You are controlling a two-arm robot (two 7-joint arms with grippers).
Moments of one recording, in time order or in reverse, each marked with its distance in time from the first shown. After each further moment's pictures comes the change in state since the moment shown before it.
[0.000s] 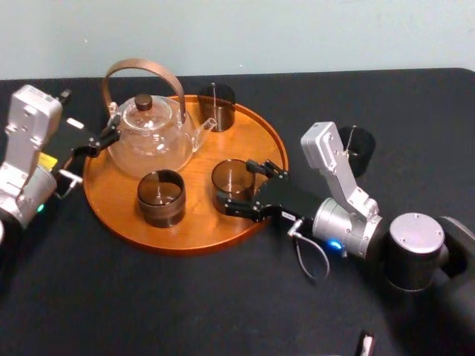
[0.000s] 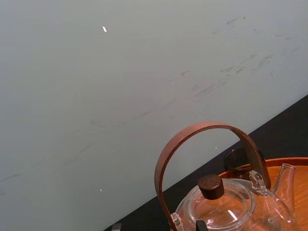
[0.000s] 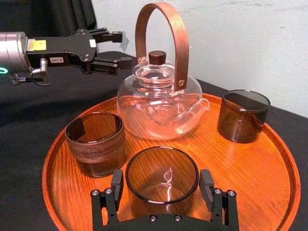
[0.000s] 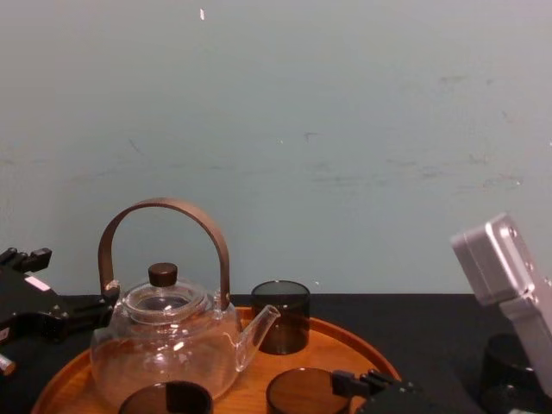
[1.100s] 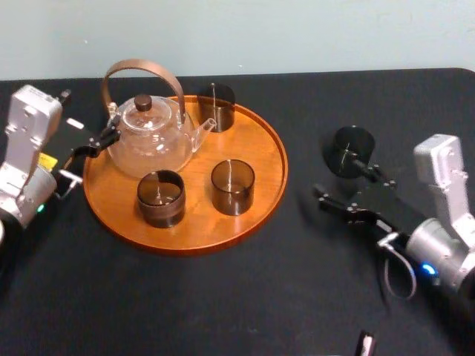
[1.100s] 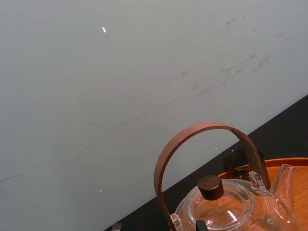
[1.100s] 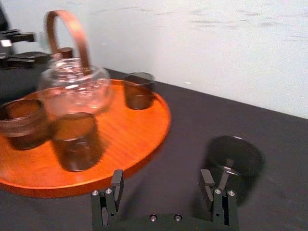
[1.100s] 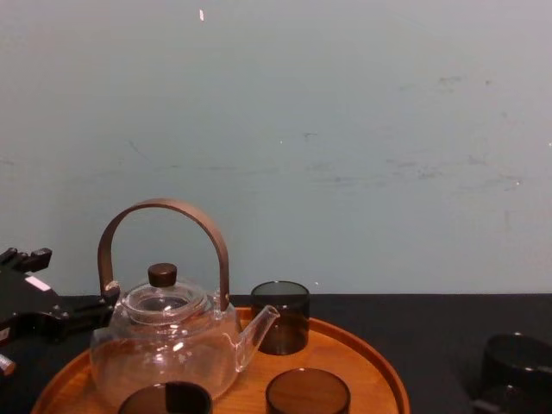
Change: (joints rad) left arm 0.000 0.000 0.000 0.000 0.000 0.000 0.000; right arm -0.323 0.158 0.240 -0.334 0.037 0.059 -0.207
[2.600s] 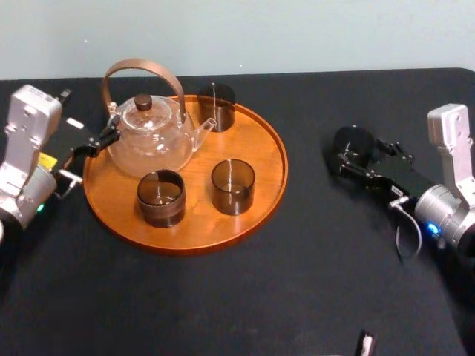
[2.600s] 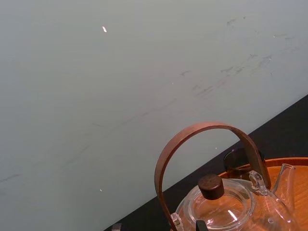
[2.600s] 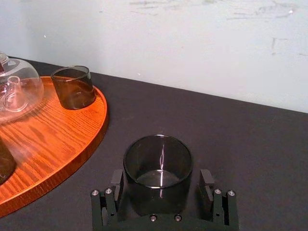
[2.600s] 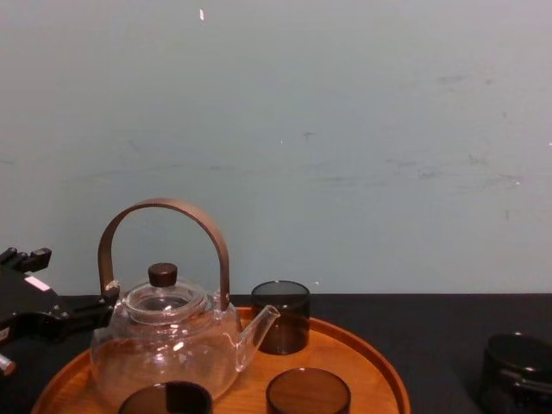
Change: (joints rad) left arm 0.000 0.000 0.000 0.000 0.000 0.000 0.000; right arm 0.211 -0.083 0.066 0.310 -0.021 -0.006 0.044
